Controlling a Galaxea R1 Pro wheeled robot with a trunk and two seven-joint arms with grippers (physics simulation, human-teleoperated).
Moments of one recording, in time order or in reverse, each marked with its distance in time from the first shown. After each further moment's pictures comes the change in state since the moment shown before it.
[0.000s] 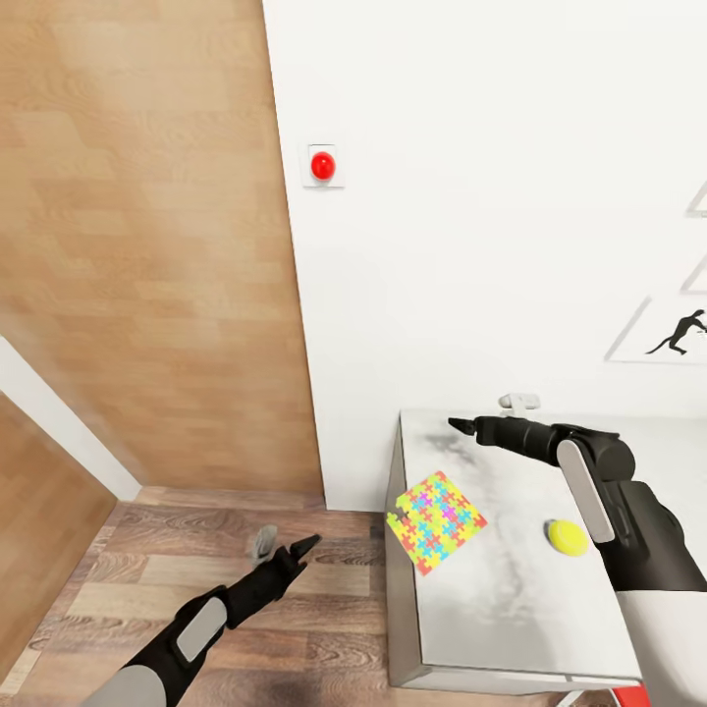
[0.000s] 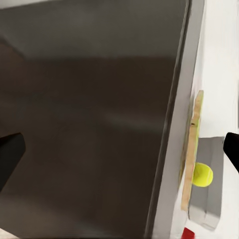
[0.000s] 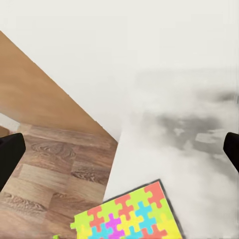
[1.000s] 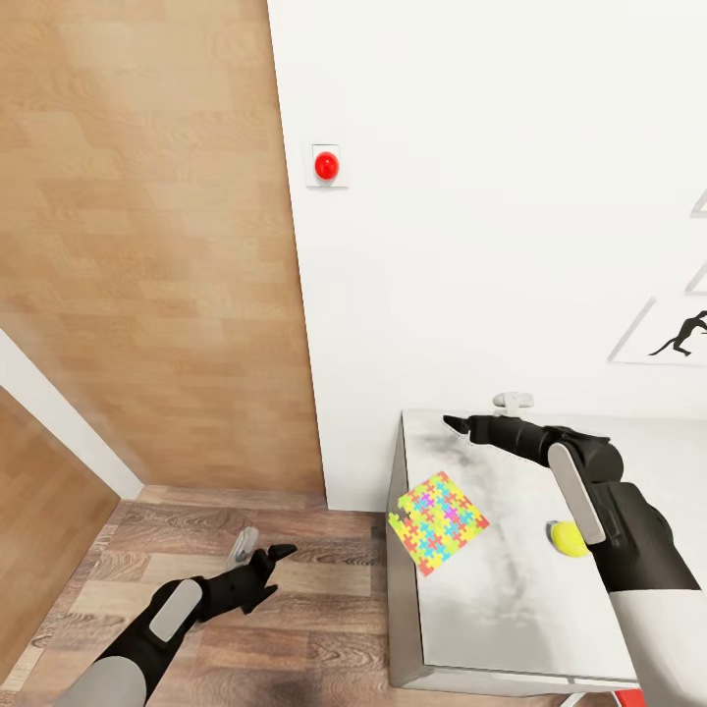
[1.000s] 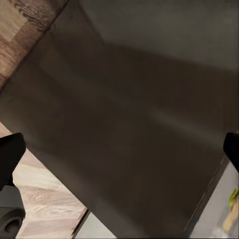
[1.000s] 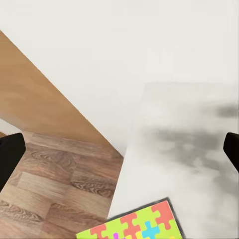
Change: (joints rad) left arm -0.001 0.047 0.160 -0.092 0.014 0.287 0.380; right arm 0.000 0.010 0.025 0.032 0.002 -0.095 0.002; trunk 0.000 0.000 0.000
